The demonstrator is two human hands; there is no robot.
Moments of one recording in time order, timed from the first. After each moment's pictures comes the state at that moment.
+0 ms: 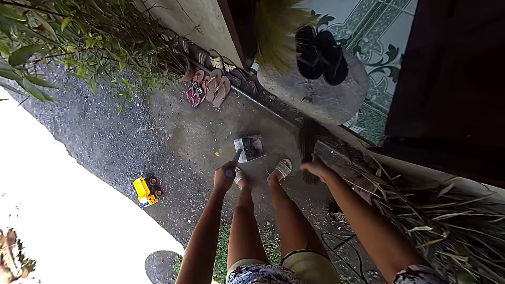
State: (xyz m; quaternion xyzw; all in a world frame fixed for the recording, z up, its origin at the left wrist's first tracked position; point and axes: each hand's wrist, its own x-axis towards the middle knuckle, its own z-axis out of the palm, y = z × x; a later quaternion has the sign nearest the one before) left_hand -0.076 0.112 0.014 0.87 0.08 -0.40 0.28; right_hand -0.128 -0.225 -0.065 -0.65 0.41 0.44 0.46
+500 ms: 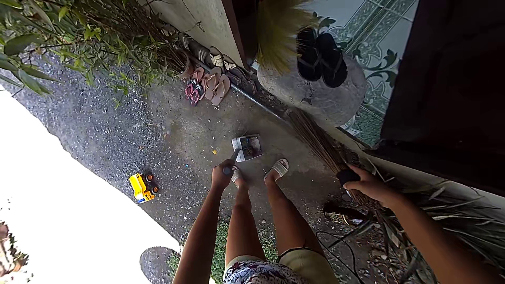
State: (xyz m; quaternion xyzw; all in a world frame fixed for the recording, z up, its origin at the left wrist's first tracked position) left_hand -0.074 0.112 0.012 0.87 0.09 -0.39 0.30; right_hand -0.160 -0.327 0.025 -0.69 0.34 0.45 0.46
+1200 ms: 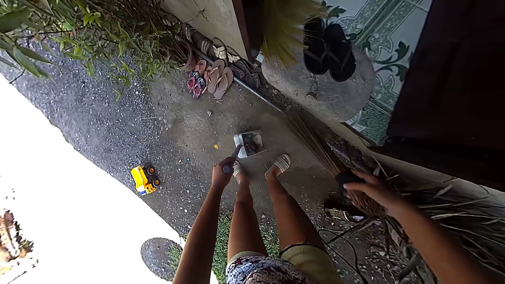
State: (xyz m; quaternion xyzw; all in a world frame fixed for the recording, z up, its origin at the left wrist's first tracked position) left_hand -0.095 0.123 0.012 0.87 0.11 -0.38 0.31; right_hand -0.173 -0.301 0.054 -0.64 0.40 0.42 0.50
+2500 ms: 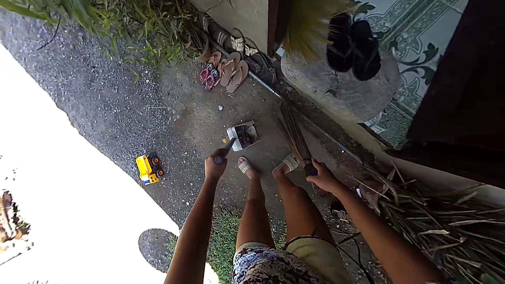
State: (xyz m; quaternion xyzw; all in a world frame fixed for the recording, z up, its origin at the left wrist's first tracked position) left_hand -0.098 0.209 0.029 0.89 0.16 -0.28 0.31; right_hand -0.165 -0.163 -0.029 -0.74 0.23 0.50 0.38
